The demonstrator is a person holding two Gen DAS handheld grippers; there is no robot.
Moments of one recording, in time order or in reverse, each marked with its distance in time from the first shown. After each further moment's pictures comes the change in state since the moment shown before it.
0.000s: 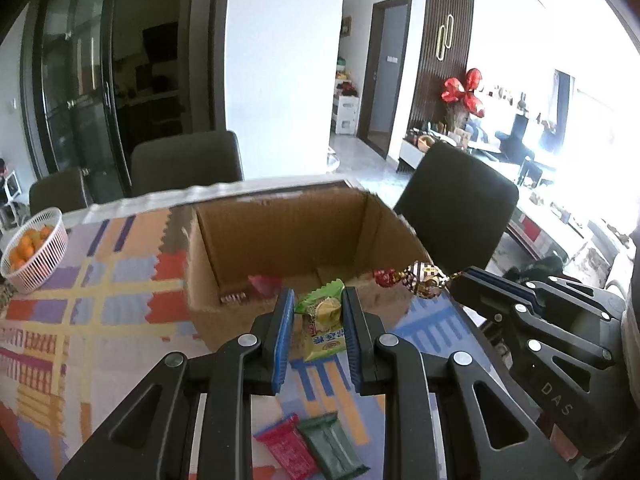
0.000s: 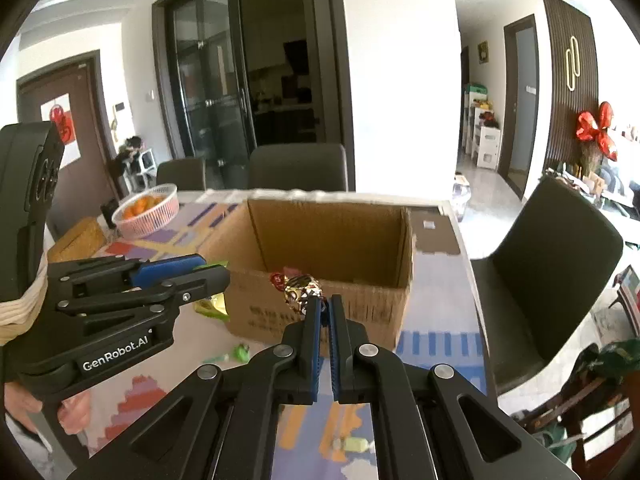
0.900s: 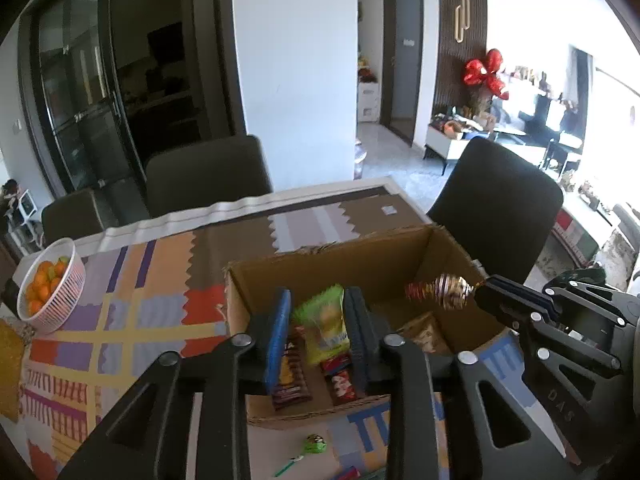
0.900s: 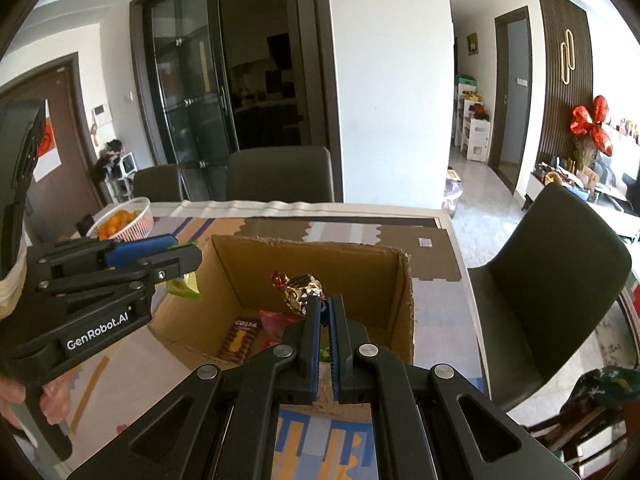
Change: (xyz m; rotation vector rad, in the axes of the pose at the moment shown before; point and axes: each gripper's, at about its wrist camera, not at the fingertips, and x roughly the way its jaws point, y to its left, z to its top) left arm 0.062 0.030 0.058 0.041 0.066 0.110; right arm 0.069 -0.013 0.051 0.026 0.048 -0.047
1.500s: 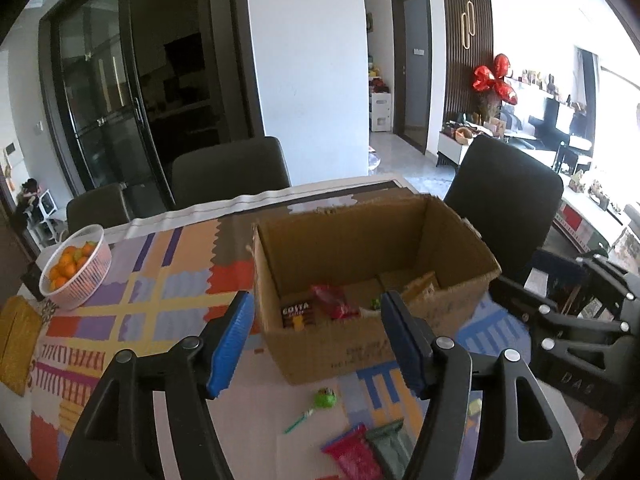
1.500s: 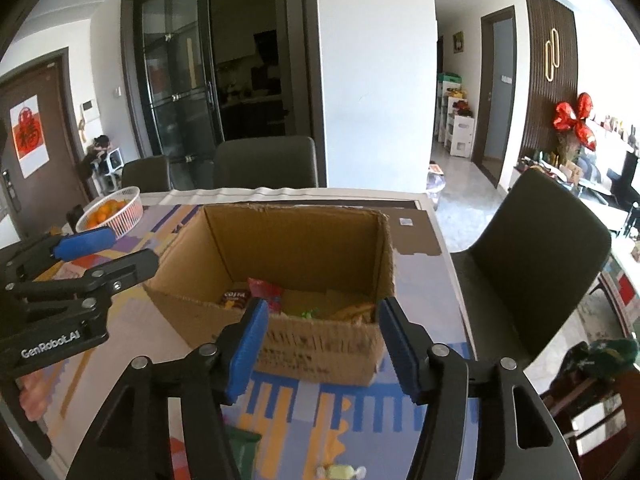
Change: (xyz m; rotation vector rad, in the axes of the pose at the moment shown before) left arm -0.055 -0.003 -0.063 0.000 -0.059 0.060; right arm -0.033 -0.001 -0.040 0.009 -0.003 -0.067
